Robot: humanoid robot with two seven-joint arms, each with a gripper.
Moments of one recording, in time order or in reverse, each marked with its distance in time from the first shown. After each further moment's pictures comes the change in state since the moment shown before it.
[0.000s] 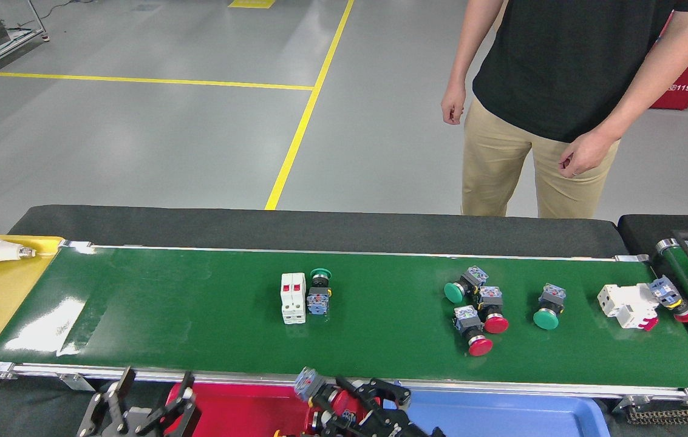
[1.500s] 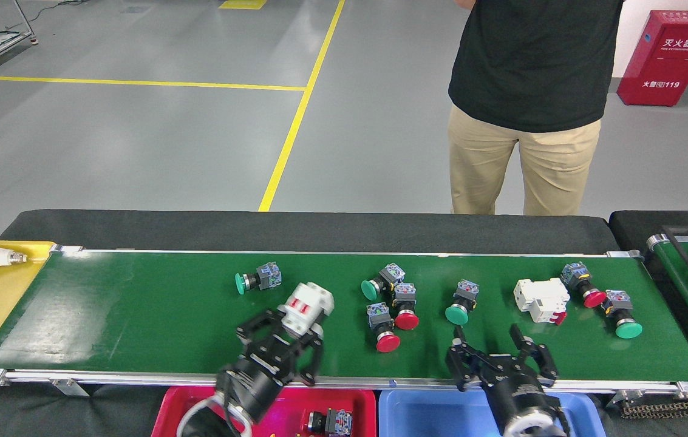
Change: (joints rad) left arm -0.107 -0.054 -0.518 -0.018 -0.106 0.030 -0.032; right arm -0.045 0.095 -0.434 0.122 0.032 0.448 0.075
